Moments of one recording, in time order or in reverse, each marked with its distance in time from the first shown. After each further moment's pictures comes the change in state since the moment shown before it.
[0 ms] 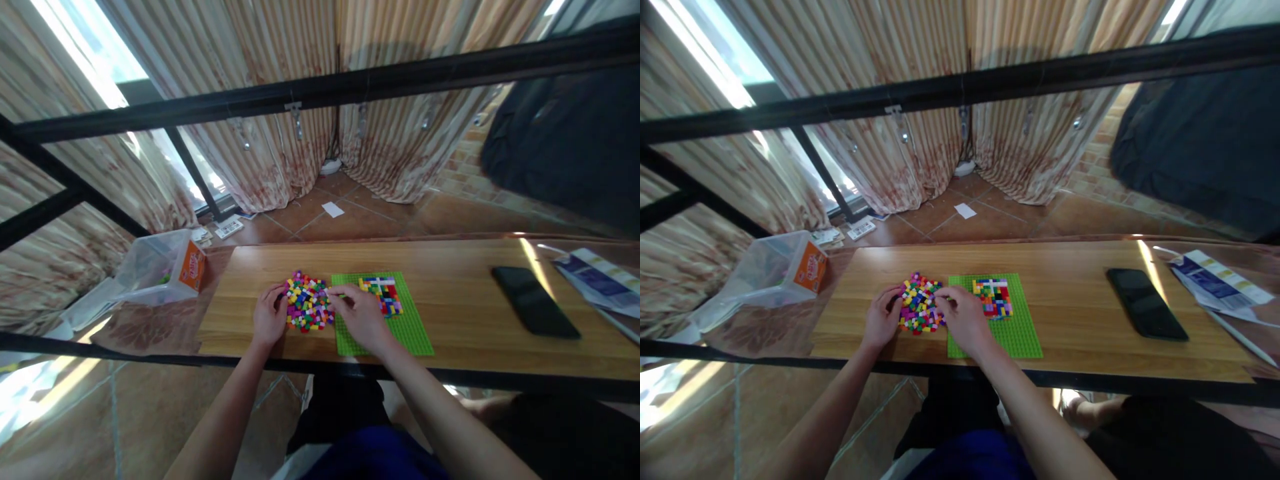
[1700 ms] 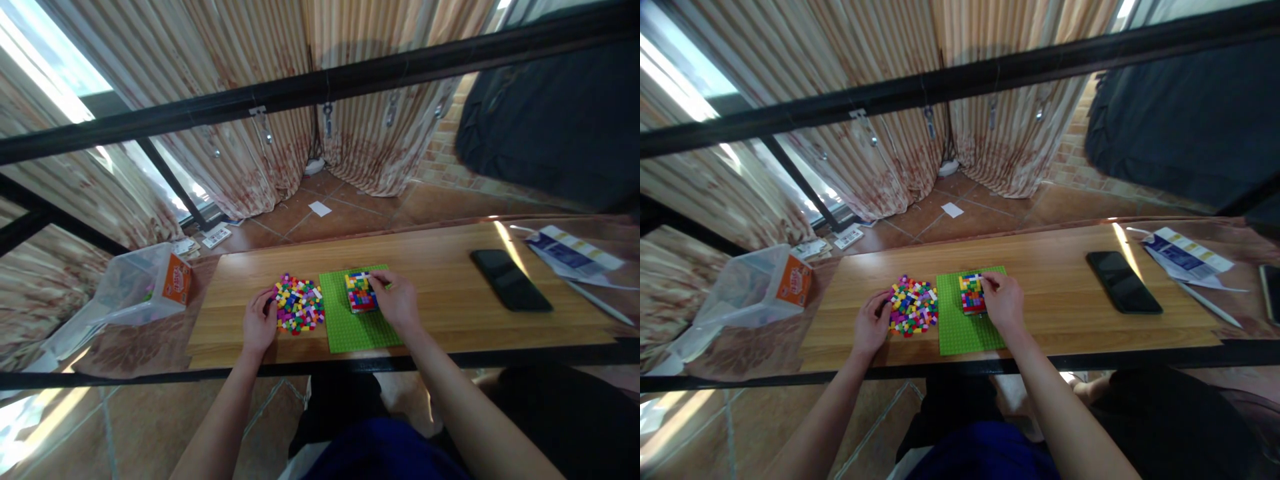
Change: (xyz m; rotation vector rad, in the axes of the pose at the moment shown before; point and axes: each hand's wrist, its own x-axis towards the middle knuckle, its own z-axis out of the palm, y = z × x) left_hand 0.002 -0.002 -0.003 -0.002 -0.025 0.019; right_hand 0.001 0.056 -0.069 -0.345 0.454 0.173
